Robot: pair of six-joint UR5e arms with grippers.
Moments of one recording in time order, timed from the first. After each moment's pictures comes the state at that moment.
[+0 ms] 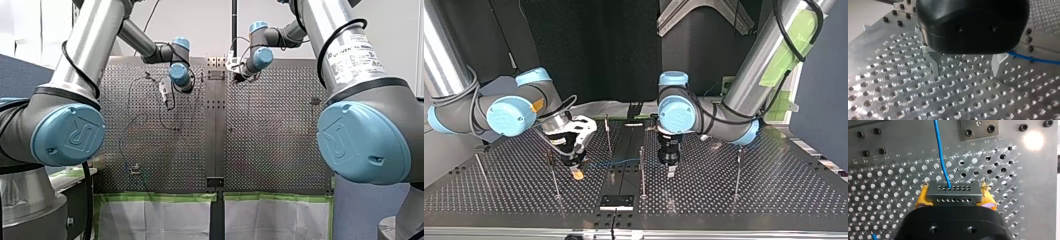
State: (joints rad) left arm -0.31 -1.94 -1.40 -3.02 -1.85 -1.87; right arm 2.08 -1.07 1.07 0.10 1.41 1.75
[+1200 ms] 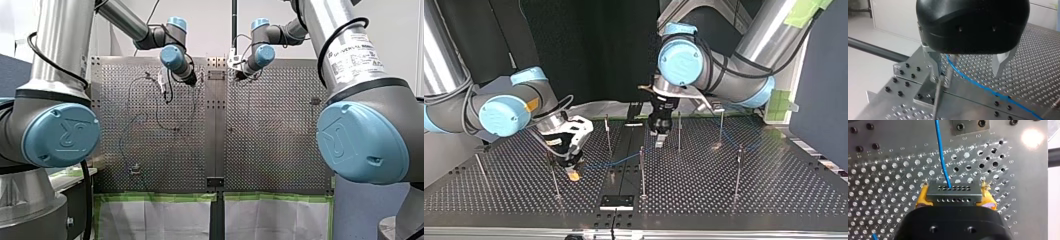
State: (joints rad) left arm -0.39 -1.70 -1.62 -3.06 -1.78 -1.86; right arm 2.07 -1.09 1.07 0.11 1.41 1.76
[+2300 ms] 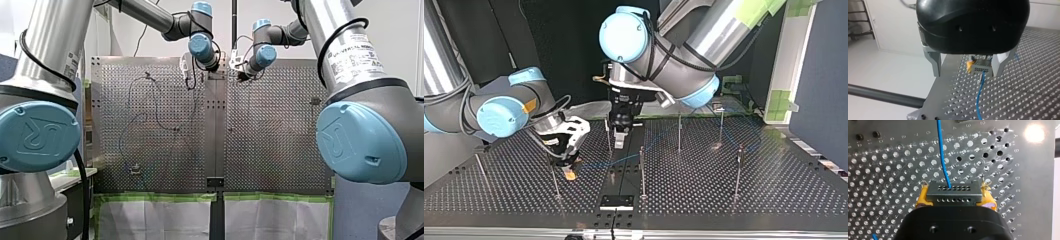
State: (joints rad) left arm -0.61 -1.79 -1.42 -3.04 -2.02 -1.76; right arm 2.06 -1.09 1.08 0.12 1.43 1.75
